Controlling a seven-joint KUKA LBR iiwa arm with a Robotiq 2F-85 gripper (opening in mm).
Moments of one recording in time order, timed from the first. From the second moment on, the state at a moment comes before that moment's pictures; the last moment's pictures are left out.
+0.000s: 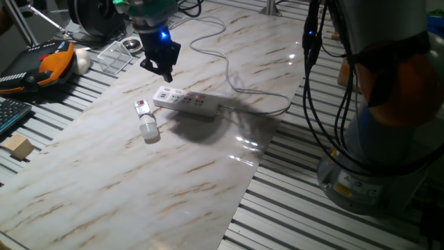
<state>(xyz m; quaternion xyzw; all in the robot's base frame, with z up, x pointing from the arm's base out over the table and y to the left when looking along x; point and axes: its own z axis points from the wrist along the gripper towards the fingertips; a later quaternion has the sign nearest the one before) 0.561 0.015 0.169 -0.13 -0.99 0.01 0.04</state>
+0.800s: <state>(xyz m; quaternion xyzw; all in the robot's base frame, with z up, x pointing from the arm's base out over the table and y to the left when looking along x) 0.561 0.015 0.169 -0.05 -1.00 -0.03 0.05</state>
